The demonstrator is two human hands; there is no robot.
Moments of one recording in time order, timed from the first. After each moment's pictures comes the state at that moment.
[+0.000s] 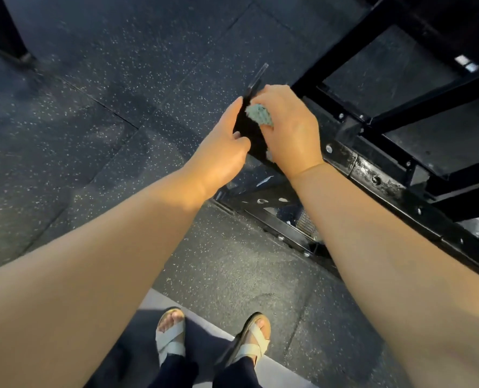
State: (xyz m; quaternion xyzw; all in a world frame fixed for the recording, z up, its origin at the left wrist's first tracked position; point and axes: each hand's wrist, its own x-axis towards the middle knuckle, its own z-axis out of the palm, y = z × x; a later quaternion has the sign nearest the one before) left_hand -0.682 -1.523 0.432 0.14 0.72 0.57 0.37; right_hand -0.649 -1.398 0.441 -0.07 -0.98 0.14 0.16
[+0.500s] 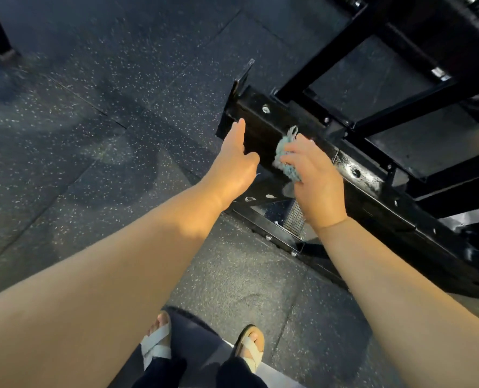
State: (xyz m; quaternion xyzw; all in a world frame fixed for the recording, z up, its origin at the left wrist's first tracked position) left_hand -0.642 -1.504 0.424 0.09 0.70 0.57 0.41; right_hand -0.545 -1.363 0.403 -0.04 -0.98 0.10 0.15
